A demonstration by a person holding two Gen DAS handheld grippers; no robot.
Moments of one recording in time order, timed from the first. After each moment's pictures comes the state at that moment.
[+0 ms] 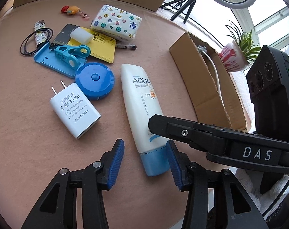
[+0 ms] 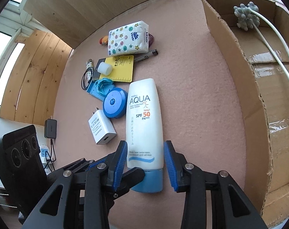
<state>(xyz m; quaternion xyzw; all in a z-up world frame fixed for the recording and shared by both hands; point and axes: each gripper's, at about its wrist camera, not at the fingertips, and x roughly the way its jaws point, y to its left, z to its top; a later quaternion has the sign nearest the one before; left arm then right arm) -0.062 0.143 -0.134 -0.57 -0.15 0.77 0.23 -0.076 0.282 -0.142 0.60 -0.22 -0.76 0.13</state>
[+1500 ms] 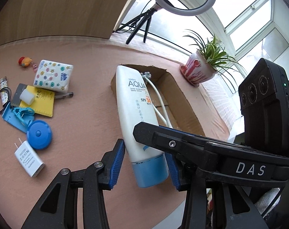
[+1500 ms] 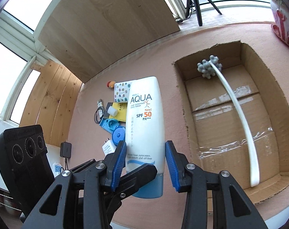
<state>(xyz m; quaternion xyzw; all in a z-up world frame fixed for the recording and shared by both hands) -0.078 0.233 -0.050 -0.49 -0.15 0.80 0.30 -0.056 0.361 -0.061 0.51 -0.24 -0.82 0.11</state>
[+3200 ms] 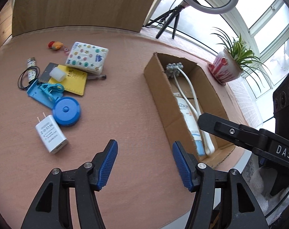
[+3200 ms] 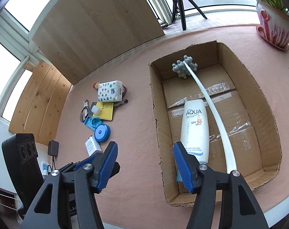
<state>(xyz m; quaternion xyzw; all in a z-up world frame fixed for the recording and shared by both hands) -0.066 0.205 -0.077 -0.52 -0.13 0.82 0.19 -0.033 0.375 -0.068 0.50 -0.21 -0.83 0.08</state>
